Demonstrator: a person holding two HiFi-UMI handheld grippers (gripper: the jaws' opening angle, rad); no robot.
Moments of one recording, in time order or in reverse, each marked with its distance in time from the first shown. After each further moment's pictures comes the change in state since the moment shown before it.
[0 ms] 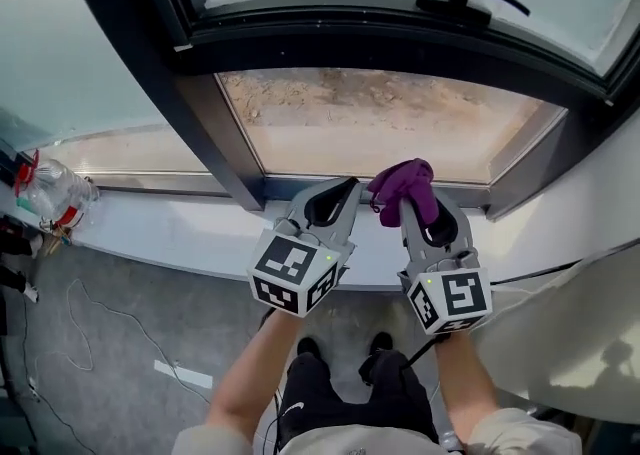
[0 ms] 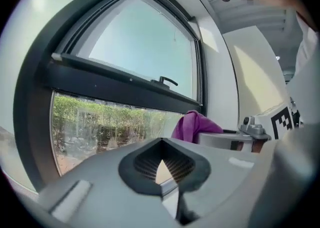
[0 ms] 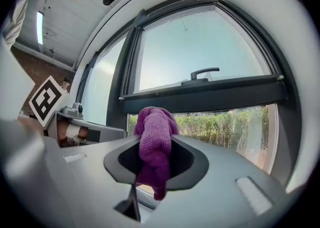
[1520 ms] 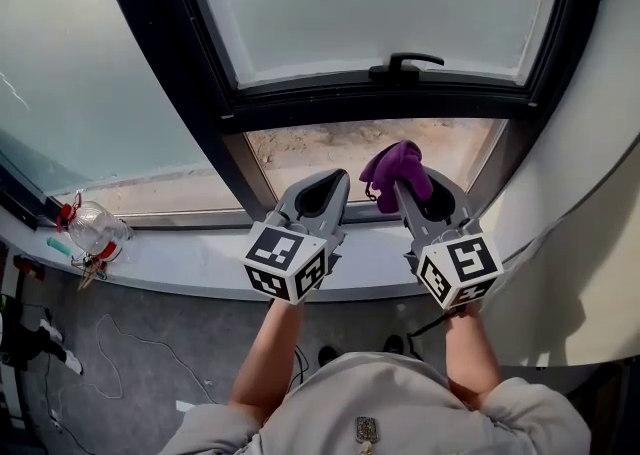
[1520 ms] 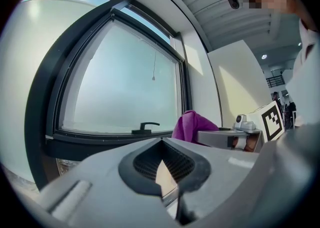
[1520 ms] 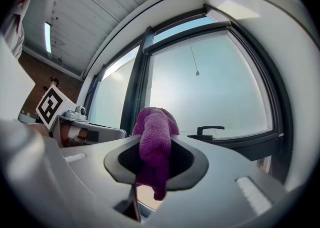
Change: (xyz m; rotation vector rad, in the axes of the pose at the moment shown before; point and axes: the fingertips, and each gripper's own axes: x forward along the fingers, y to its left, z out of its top) left arm -0.097 -0.092 0.206 0.080 -0.110 -0.068; right arm -0.090 0.039 0.224 -0.054 -0.081 0.052
